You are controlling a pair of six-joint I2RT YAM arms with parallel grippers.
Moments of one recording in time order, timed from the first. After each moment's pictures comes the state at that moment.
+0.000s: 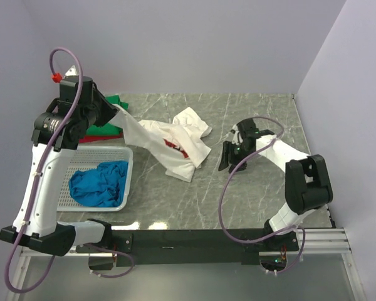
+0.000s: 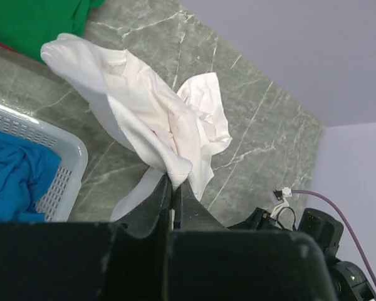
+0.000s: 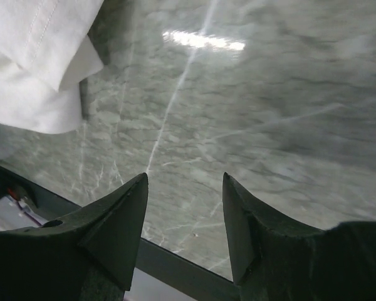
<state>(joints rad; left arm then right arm) -0.27 1.26 1.79 -1.06 -0.19 -0.85 0.24 1.61 1.03 -0.67 -0.38 0.35</state>
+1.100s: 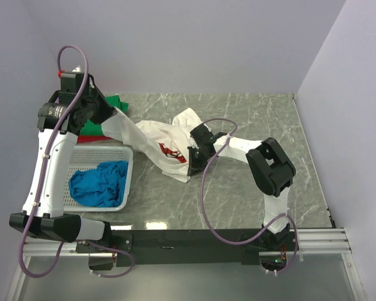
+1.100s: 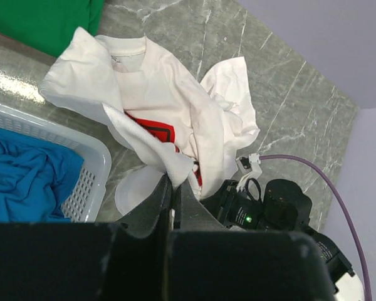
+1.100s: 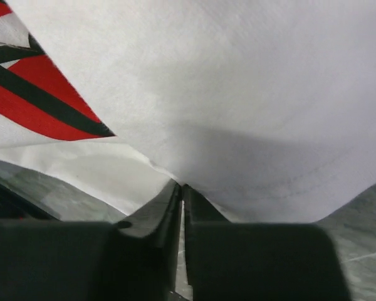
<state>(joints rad) -0.13 1.35 1.77 -1.06 -0.02 -0.71 0.63 1.96 1.26 -0.48 -0.30 0.59</state>
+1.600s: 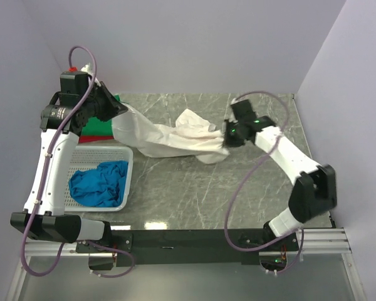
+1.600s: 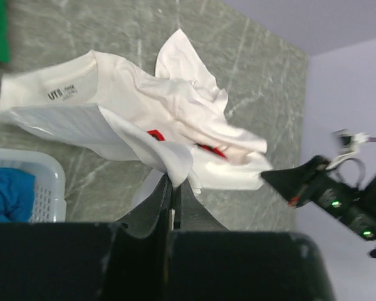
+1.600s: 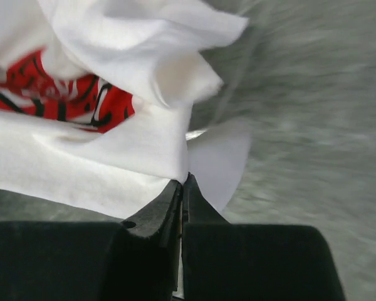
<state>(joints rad) -0.10 1.34 1.70 -0.92 0.22 -0.64 0.39 1.57 1.28 -0.71 -0.08 0.42</state>
